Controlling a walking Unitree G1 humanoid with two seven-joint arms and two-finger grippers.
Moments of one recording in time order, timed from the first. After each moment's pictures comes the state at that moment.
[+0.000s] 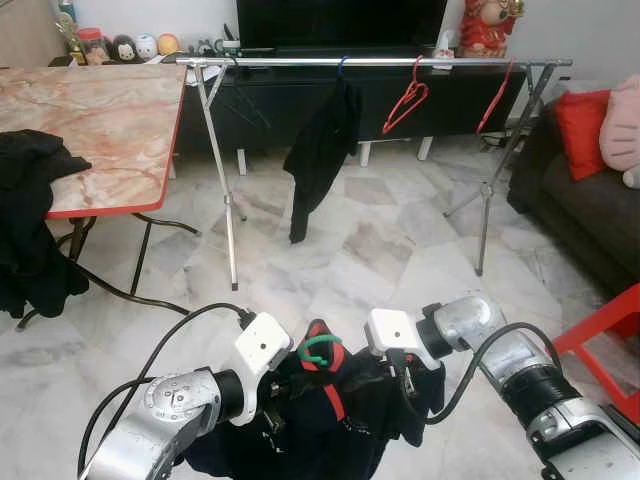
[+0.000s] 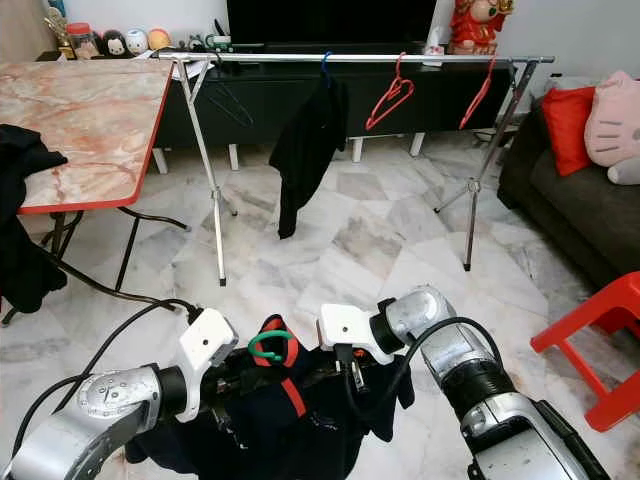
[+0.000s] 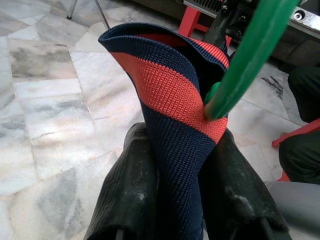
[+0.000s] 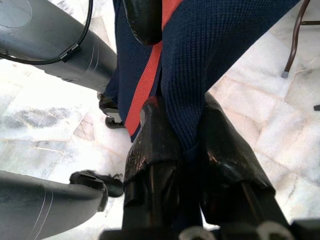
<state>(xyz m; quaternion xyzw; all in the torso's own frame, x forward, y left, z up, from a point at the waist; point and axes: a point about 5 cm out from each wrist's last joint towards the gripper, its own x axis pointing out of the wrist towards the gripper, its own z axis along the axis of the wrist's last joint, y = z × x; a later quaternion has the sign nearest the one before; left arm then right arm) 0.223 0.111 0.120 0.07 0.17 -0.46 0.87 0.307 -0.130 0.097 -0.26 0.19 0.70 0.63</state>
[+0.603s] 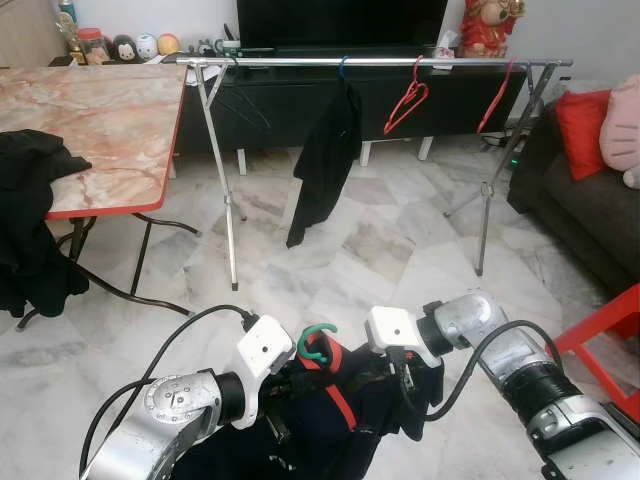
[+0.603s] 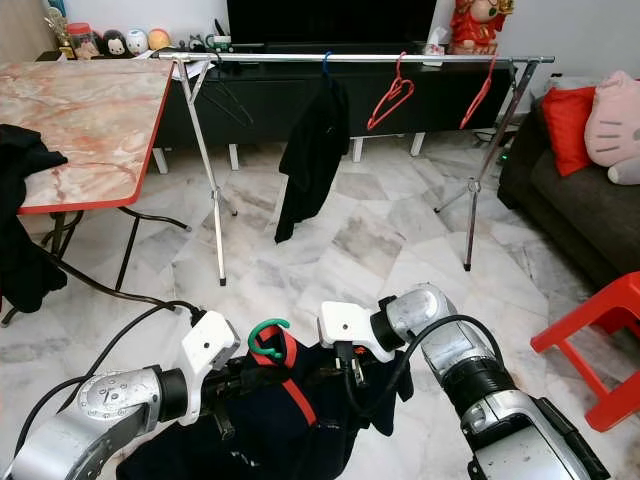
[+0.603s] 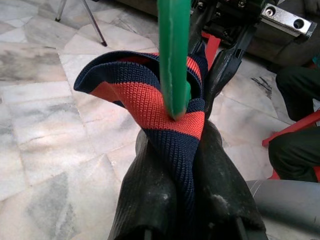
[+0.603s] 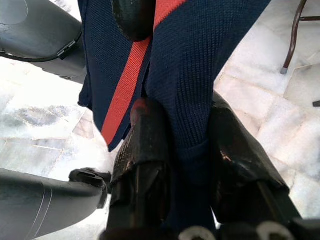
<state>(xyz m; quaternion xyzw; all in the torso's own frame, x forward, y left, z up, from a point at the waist) 0.220 0.110 0.120 0.06 0.17 -0.48 0.86 0.309 -0.131 0.098 -0.26 0.20 0.70 0.63</state>
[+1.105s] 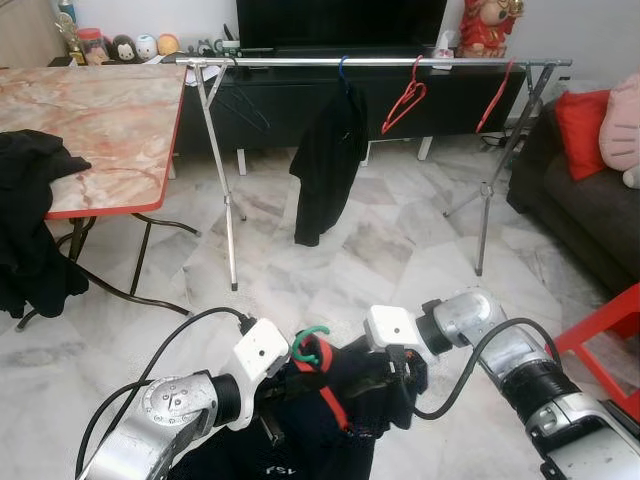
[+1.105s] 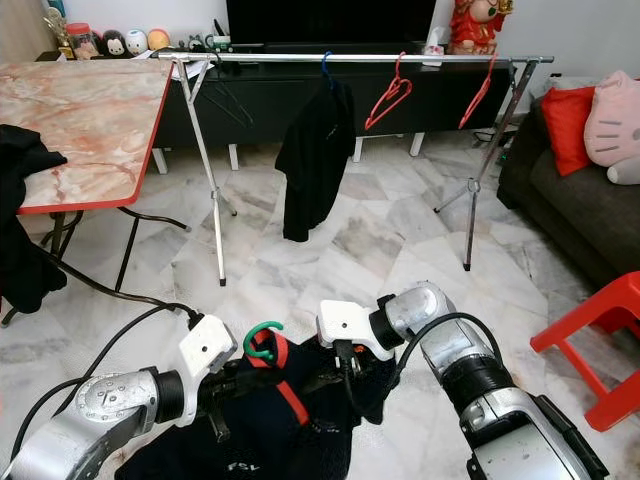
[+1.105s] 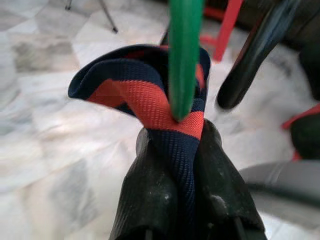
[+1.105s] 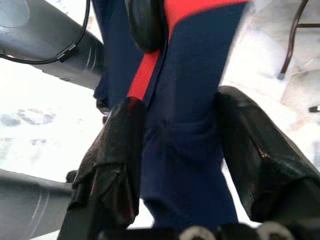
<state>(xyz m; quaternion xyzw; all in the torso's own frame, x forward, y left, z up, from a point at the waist) 0.225 0.119 0.105 0.12 0.19 -0.46 0.86 0.313 -0.128 0.106 -0.27 0.18 0.70 0.63</state>
